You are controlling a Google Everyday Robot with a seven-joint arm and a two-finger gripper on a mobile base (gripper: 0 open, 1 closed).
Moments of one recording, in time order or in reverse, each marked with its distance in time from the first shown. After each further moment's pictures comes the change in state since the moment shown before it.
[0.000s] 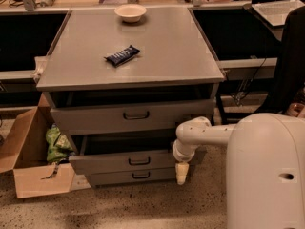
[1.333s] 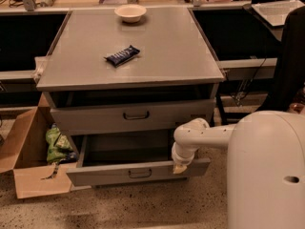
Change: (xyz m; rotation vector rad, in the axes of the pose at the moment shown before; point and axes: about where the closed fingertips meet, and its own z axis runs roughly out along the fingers) arm -0.006 0.018 -0.008 -0.021 0.026 -0.012
